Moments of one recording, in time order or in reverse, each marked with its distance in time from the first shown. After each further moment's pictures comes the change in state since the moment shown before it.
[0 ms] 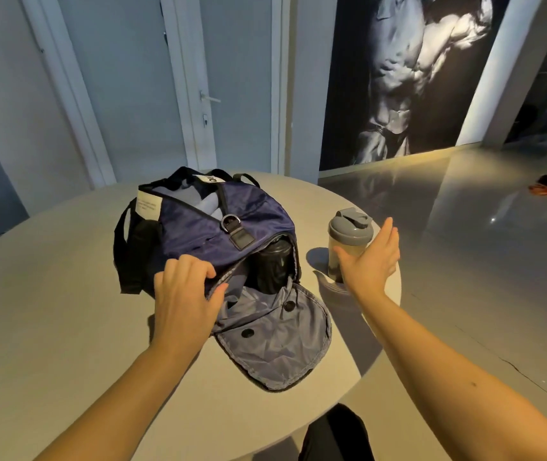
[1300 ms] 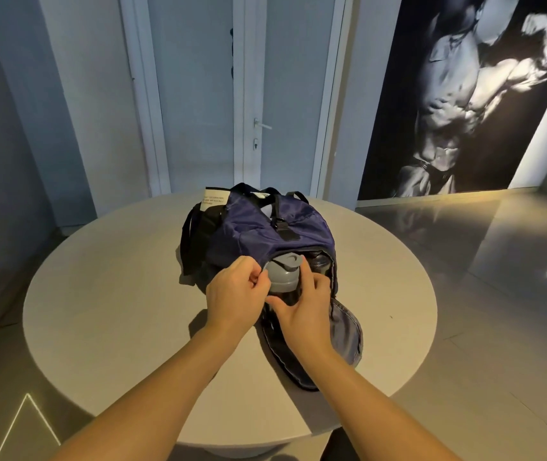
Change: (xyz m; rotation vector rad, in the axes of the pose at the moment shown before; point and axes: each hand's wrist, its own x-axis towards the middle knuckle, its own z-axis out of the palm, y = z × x) left_hand 0.004 0.016 -0.026 -0.207 0.051 -0.233; right_hand -0.166 -0.079 0.032 0.218 -0.439 -0.353
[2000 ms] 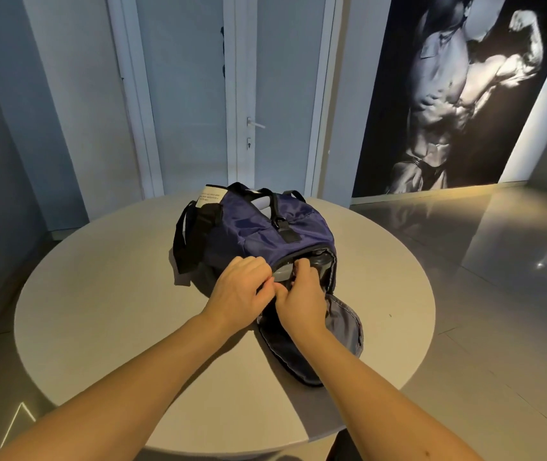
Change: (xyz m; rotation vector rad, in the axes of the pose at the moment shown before) left_hand 0.024 -0.026 0.011 0.082 -0.137 0.525; right_hand 0.026 -0.017 0.008 -0.179 -0.022 0.087
